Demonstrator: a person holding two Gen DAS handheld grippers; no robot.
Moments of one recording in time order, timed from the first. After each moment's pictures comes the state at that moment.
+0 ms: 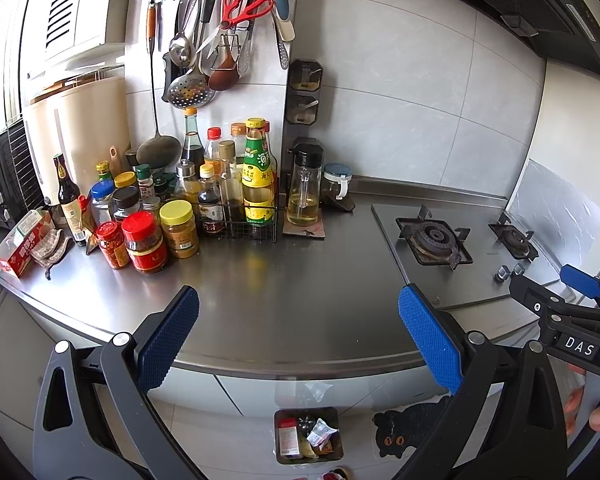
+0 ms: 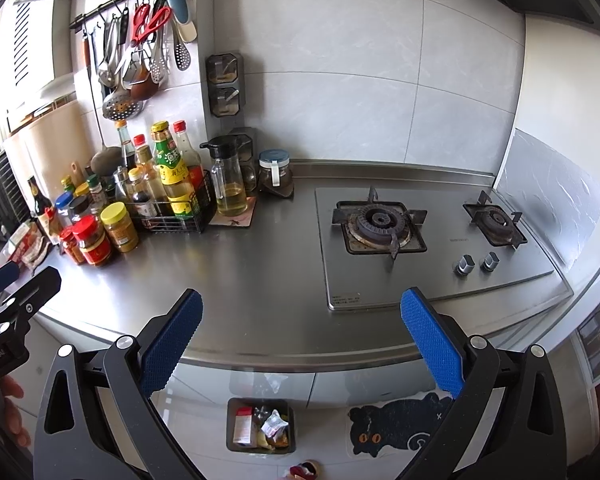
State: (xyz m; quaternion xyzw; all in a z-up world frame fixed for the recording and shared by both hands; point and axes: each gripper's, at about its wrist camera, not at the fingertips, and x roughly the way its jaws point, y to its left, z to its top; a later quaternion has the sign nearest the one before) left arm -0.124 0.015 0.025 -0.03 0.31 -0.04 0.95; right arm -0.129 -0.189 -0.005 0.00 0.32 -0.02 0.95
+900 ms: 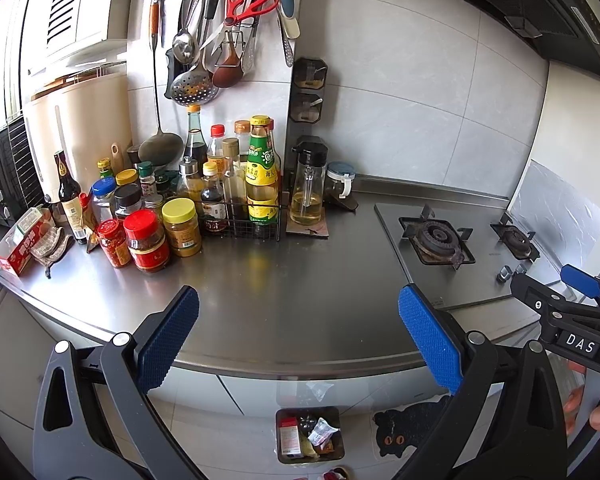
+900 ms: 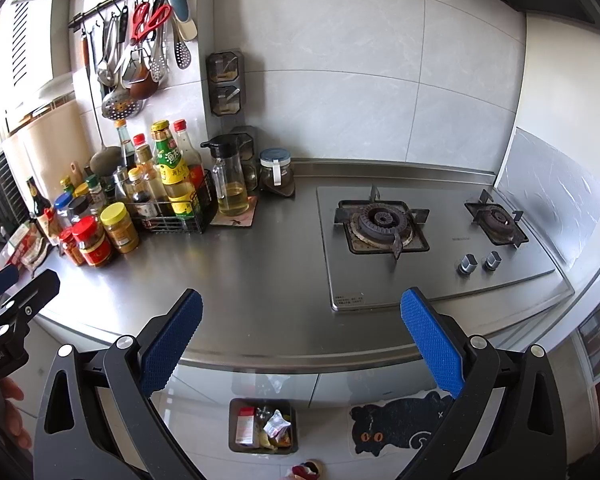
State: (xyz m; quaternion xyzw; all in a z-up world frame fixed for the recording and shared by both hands) left arm -0.123 0.022 0.025 -0.04 0.31 -0.03 0.95; right arm -0.125 -0.182 -0.006 0.00 0.33 -0.02 0.95
